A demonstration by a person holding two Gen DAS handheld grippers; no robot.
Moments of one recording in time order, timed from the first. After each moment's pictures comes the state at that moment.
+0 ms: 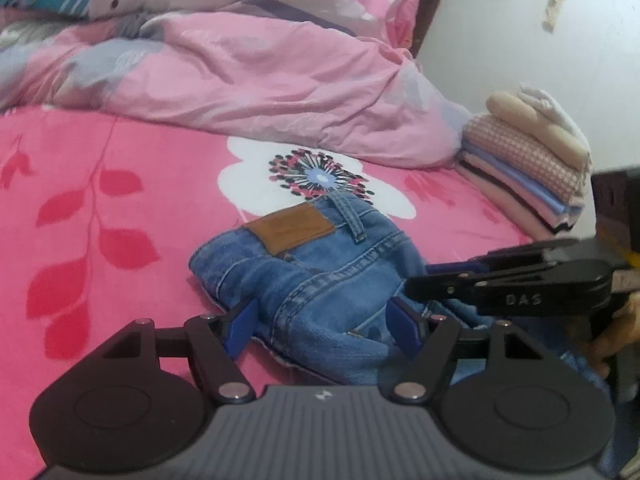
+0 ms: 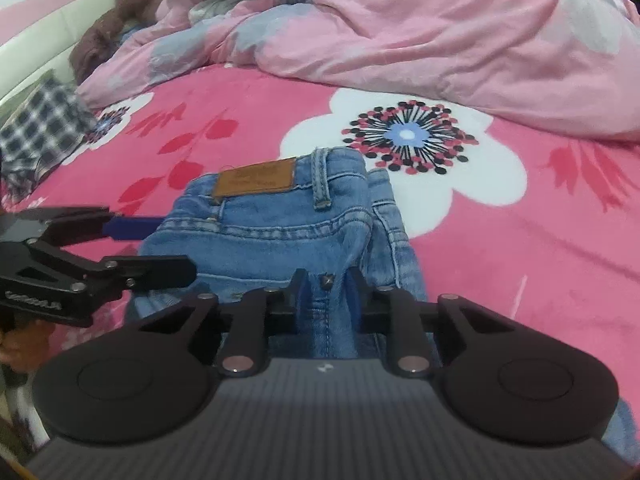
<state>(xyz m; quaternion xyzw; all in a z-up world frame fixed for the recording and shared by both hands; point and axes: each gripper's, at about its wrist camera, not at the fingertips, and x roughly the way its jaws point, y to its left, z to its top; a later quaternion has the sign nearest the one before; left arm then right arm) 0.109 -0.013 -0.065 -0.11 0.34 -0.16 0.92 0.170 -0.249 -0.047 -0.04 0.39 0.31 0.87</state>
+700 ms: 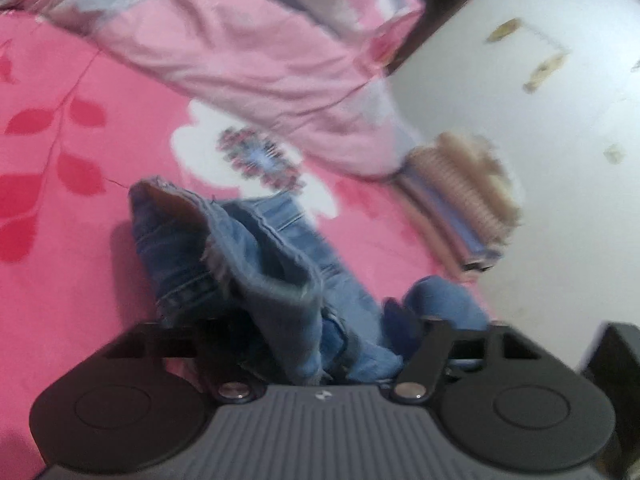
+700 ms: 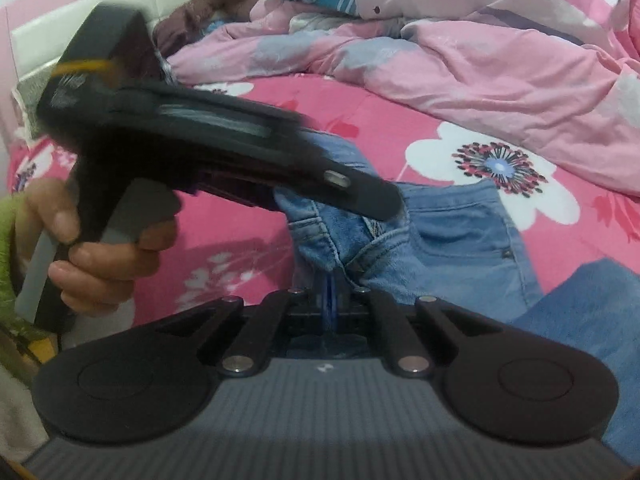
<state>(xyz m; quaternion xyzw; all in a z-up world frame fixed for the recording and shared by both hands) 0.093 -0.009 -0.055 -0.26 0.38 -0.21 0.86 0.046 -0.200 -0.033 -0.11 0.32 0.37 0.86</state>
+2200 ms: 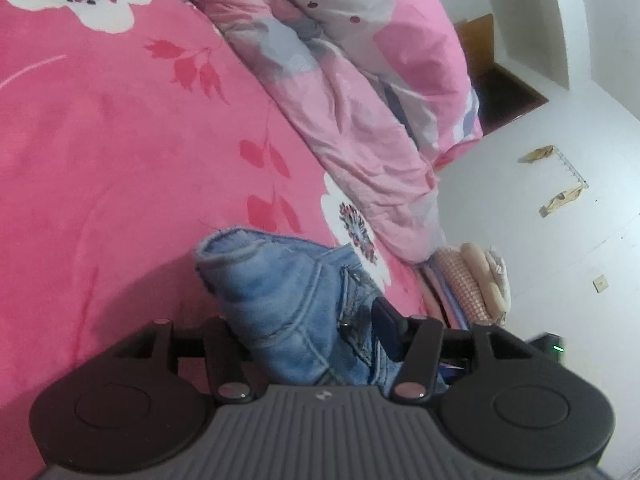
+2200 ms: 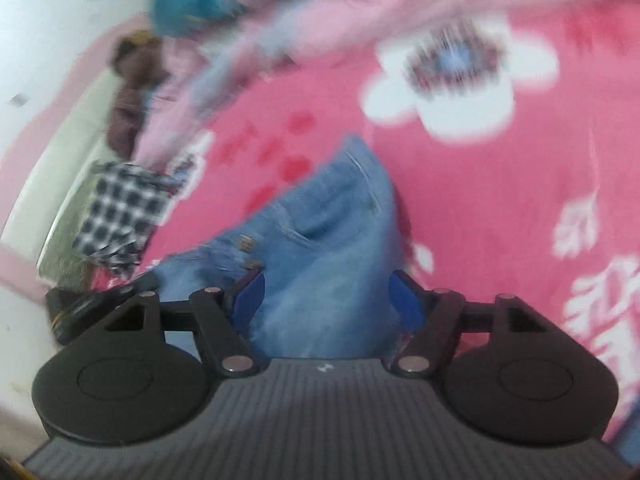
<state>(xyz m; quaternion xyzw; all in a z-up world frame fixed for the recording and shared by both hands) -0.004 0.195 -0.079 -0.42 0.31 -0.17 0.84 0.112 -0.239 -0.036 0.17 0.51 0.31 0.79</state>
